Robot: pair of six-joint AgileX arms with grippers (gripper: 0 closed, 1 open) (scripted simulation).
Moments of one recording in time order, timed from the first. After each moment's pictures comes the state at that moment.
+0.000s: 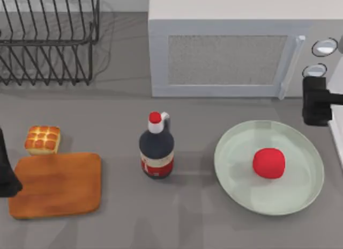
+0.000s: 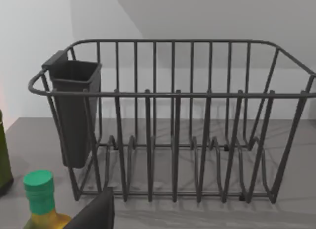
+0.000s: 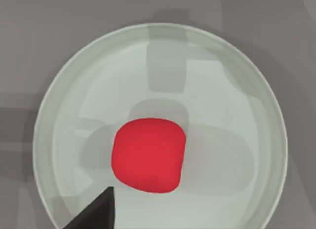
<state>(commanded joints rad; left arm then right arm) 0.00 0.00 0.00 0.00 0.00 0.00 0.32 1.27 1.05 -0.84 0.00 0.33</state>
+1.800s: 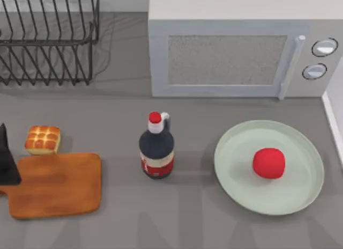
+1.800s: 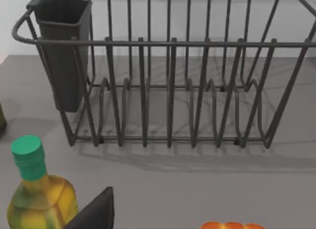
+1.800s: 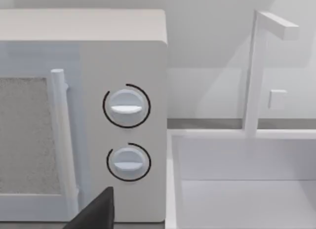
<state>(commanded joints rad) -0.01 0.26 0.19 -0.14 0.00 0.00 0.00 0.00 0.00 0.00 0.00 0.00</state>
